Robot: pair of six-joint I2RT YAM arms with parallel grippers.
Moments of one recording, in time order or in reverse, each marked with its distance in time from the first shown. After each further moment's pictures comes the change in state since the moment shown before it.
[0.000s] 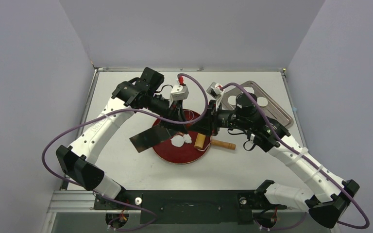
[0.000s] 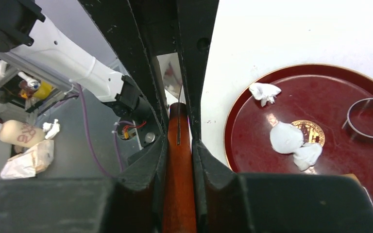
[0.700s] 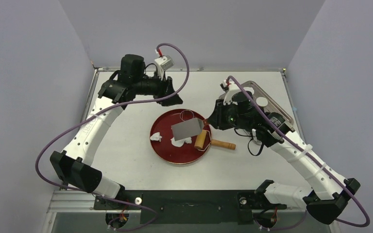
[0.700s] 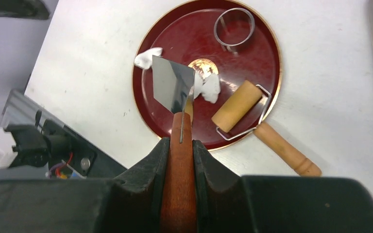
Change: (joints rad) left arm 0.138 -0.025 -0.010 0.389 -0.248 -0.536; right arm 0.006 0.018 0.099 -0.371 0.504 0.106
